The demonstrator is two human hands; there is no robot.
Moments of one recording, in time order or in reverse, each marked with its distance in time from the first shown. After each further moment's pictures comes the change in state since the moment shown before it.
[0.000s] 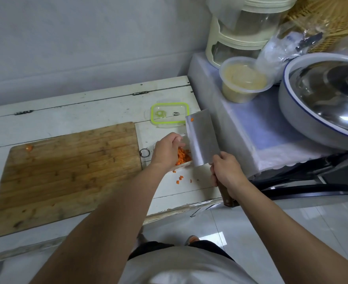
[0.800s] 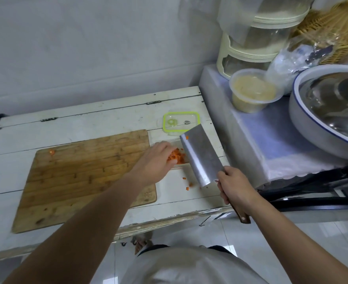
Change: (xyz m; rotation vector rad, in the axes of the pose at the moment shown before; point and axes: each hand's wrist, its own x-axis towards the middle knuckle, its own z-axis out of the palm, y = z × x) left_hand -0.019 -0.029 -0.078 0.712 -0.149 0.449; right_hand -0.022 0.001 -0.006 -0.147 -0.171 -0.095
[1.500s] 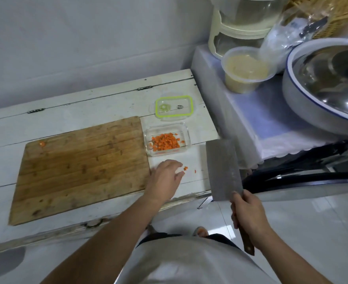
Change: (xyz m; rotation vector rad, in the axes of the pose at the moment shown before) left_hand -0.053 0.054 0.073 -0.253 0.110 -0.178; right_hand -0.073 0.084 0.010 0.247 0.203 0.209
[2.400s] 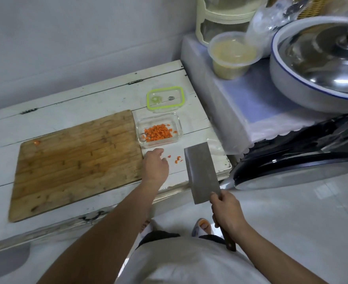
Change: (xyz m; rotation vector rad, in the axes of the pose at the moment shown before) left_hand 0.015 -0.002 0.020 -0.162 0.061 -0.476; right_hand -0.012 0.043 0.031 -0.160 -0.022 0.021
